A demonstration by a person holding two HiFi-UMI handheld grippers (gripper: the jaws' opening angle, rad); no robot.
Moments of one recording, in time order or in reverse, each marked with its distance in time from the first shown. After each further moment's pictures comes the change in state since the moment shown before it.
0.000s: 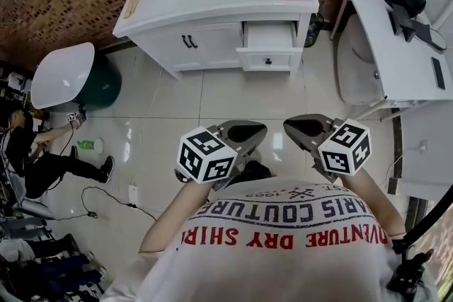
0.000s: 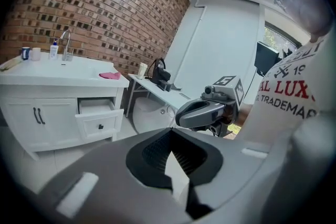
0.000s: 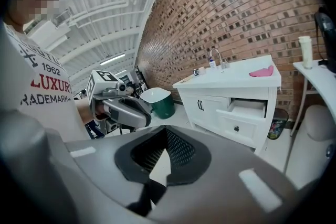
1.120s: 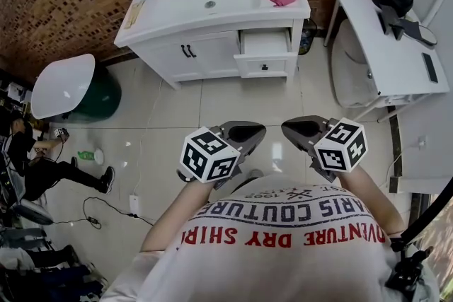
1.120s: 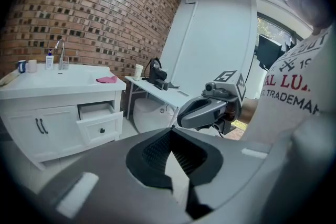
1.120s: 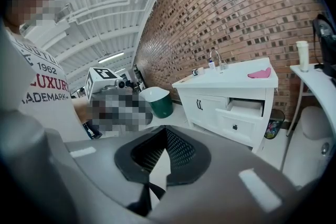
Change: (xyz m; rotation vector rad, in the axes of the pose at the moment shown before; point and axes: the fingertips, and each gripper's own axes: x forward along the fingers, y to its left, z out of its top) left arm -0.011 -0.019 -0.007 0.090 0.017 0.014; right arm -0.009 0.023 -0.010 -0.016 0.006 -0.036
